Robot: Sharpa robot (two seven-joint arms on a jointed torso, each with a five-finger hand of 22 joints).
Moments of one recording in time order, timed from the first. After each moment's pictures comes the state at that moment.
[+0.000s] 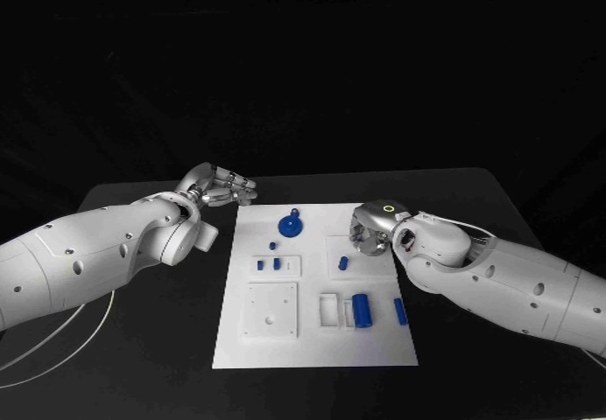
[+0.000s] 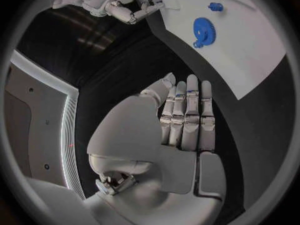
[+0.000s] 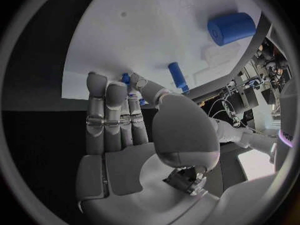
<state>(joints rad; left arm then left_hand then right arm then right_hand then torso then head) 1.33 -0.72 -0.14 1.24 -0.45 -0.40 0.18 1.41 -0.07 0.31 -0.11 0.10 1.12 0.12 0.07 0.07 1.23 0.09 0.06 0.06 1.29 0.05 0.09 0.12 0.05 0.97 0.03 0.06 0.90 1.05 -0.72 0.15 1.40 -1.90 -0.17 -0.26 1.26 -0.12 0.65 -0.25 0.05 1.28 0.07 0.07 0.07 1.36 0.03 0.06 0.06 1.43 -0.06 0.87 0.75 0.11 1.47 -0.08 0.43 1.20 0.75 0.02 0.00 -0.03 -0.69</state>
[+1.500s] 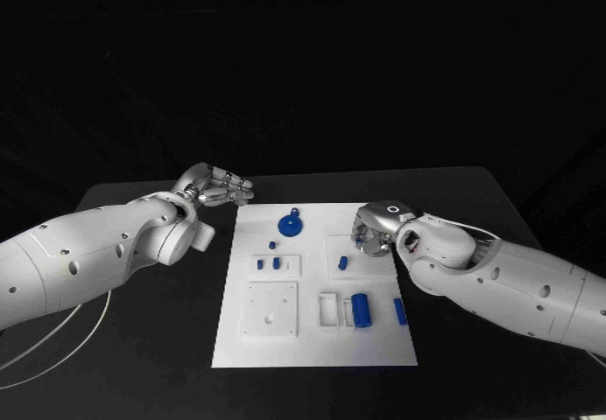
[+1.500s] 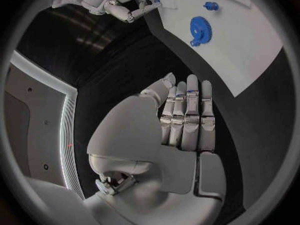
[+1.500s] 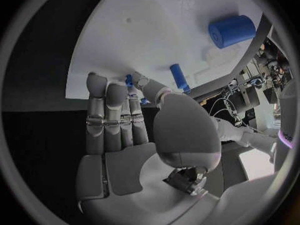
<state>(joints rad) 1.33 -0.72 -0.14 1.23 -0.45 -0.40 0.17 1.41 -0.07 0.31 -0.11 0.10 1.12 0.12 0.07 0.07 1.23 0.09 0.06 0.06 1.29 0.05 0.09 0.13 0.05 0.97 0.04 0.06 0.88 1.03 -0.74 0.15 1.42 -1.89 -0.20 -0.28 1.25 -0.14 0.65 -0.21 0.05 1.30 0.07 0.06 0.08 1.38 0.02 0.06 0.06 1.44 -0.07 0.86 0.75 0.11 1.47 -0.09 0.44 1.22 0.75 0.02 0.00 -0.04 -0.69</state>
